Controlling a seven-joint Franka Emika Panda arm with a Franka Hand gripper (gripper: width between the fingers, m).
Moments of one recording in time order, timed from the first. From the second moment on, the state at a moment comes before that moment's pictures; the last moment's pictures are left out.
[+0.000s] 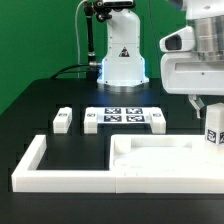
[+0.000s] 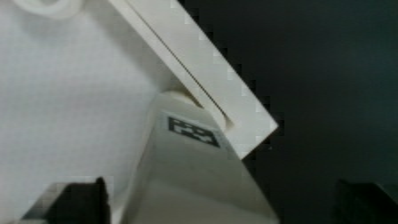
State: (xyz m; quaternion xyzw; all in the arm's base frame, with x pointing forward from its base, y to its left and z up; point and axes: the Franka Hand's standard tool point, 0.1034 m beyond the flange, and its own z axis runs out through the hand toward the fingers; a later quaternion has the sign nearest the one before) arm 0.653 0.112 0.116 -0.95 0.30 0.01 0.09
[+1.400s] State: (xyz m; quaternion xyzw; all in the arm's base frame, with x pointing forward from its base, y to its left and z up) arm 0.650 0.101 0.107 -0.99 -0.09 -0.03 0.07
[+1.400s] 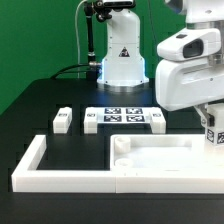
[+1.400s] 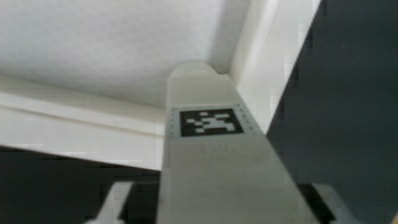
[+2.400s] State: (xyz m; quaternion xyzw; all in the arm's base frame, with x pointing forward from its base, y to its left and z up) arm 0.652 0.096 0.106 -0.85 0.52 0.03 0.09
